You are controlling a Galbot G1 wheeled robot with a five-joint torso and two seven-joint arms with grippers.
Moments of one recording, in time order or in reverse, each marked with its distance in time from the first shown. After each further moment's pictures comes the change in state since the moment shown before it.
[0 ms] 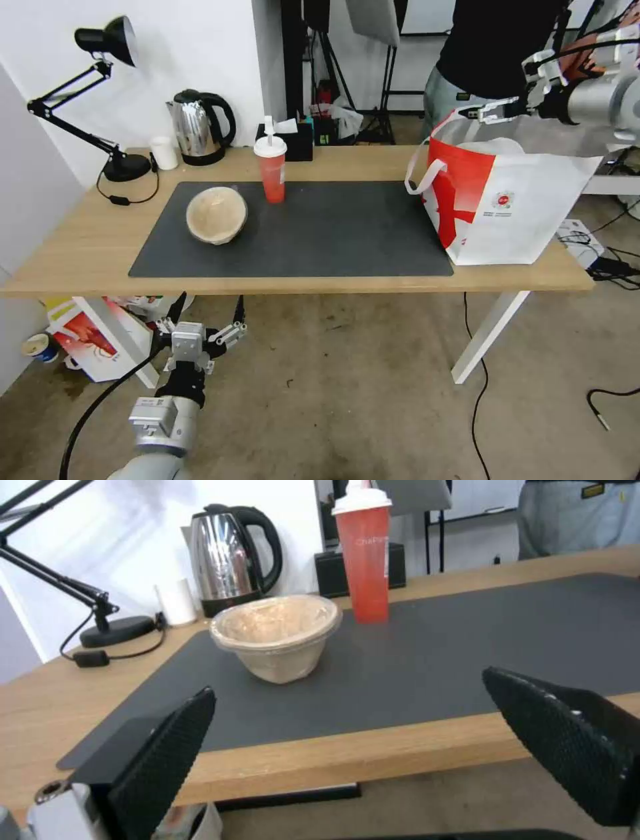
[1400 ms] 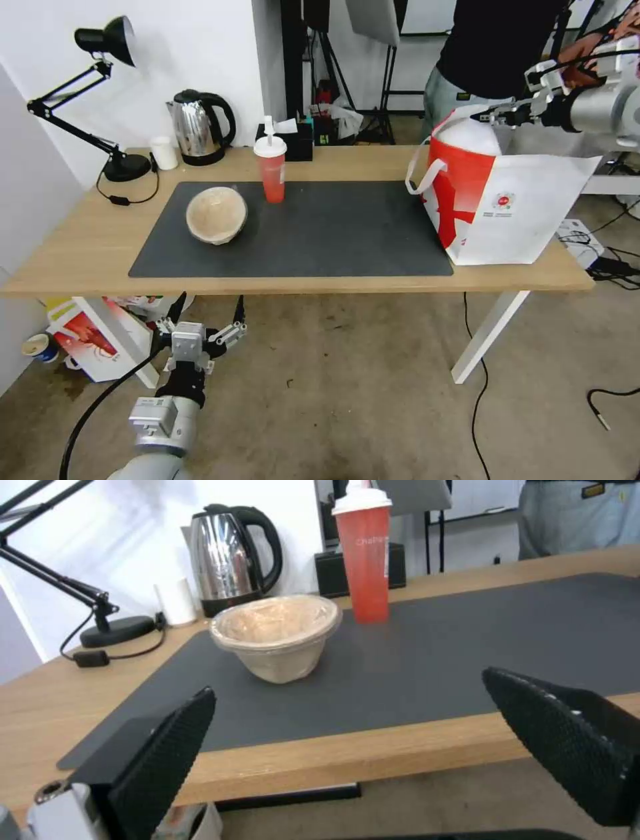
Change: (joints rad) left arm 0.000 0.000 0.000 0.000 0.000 0.000 0.000; right arm -0.002 -0.005 -0.010 -0.036 0.003 0.003 -0.023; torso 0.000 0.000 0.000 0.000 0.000
